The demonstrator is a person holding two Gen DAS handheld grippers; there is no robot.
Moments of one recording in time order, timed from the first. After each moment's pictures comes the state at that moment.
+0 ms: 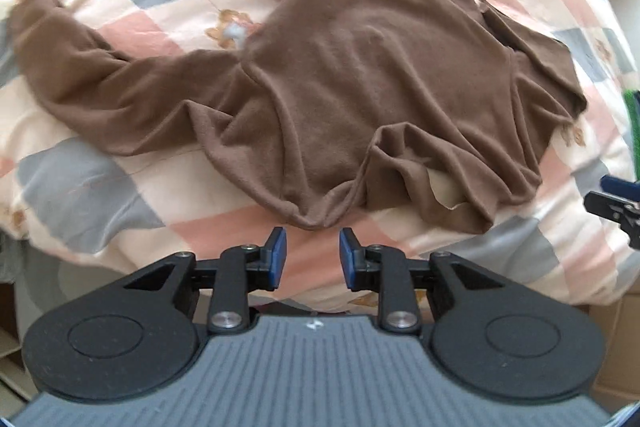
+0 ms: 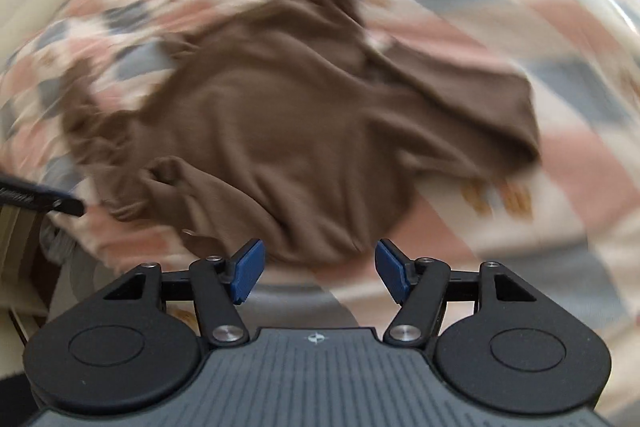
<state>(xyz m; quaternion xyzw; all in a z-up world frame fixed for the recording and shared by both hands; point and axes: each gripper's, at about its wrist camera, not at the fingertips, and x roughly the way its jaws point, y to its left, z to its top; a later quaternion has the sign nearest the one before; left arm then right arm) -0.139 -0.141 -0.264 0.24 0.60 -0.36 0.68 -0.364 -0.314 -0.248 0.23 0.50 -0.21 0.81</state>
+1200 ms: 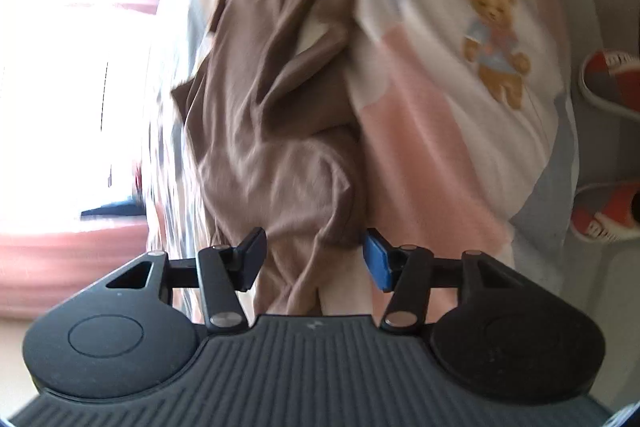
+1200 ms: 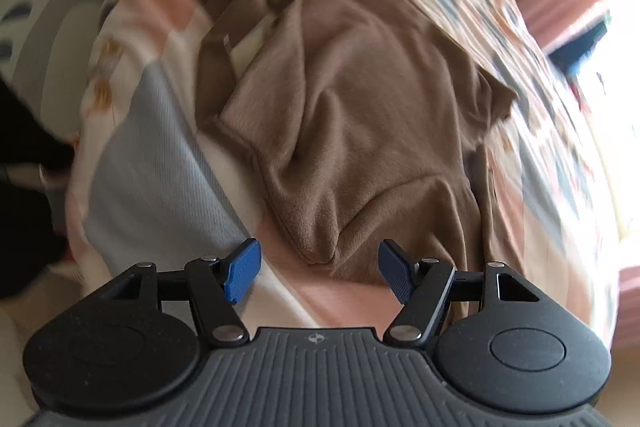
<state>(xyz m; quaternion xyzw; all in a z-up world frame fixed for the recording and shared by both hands) -0.241 -0.061 -0.399 0.70 -0.14 -0.51 0.47 -0.377 -0.258 -0.353 -0.28 0.52 -0.02 0.81</state>
